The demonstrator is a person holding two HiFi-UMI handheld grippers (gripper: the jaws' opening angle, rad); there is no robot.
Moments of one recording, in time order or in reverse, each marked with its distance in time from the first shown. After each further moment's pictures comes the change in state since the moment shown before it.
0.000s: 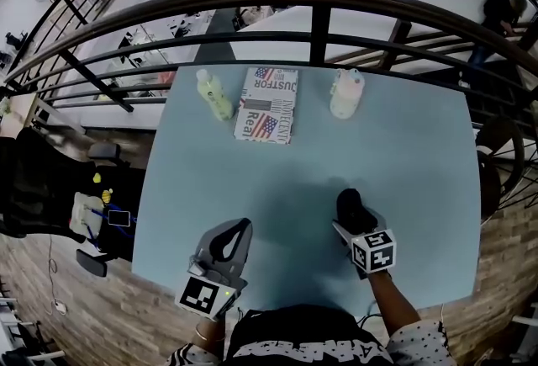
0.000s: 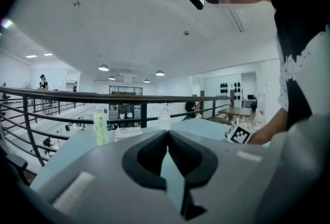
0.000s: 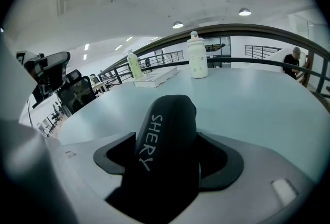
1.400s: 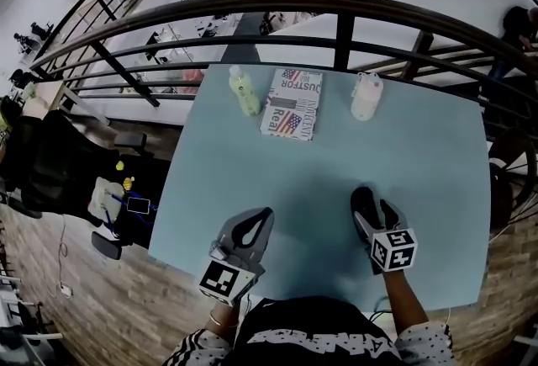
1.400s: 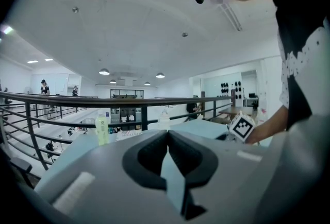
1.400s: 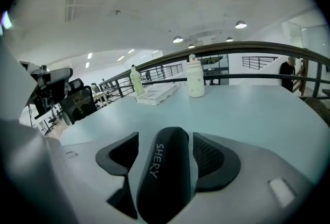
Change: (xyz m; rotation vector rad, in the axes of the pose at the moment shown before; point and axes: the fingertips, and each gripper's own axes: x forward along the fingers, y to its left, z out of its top) left arm -0.018 -0.018 0.013 0.027 -0.033 0.022; right arm -0.043 0.001 0.036 -0.007 -0.156 -0.012
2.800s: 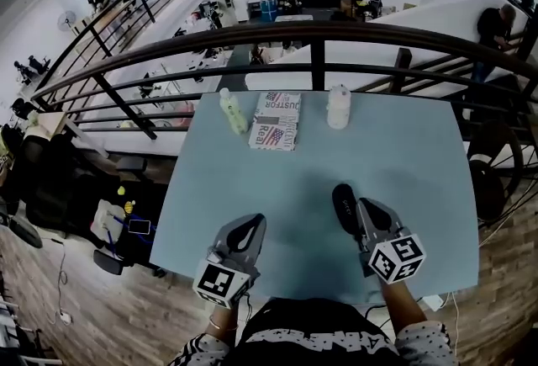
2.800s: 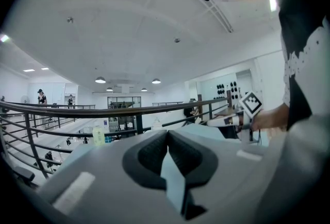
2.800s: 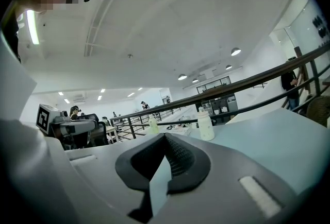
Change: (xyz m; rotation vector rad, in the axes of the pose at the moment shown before) left arm -0.048 -0.062 0.023 0.091 -0.072 -0.017; right arm -0.143 0.049 0.085 0.041 -0.436 0.106
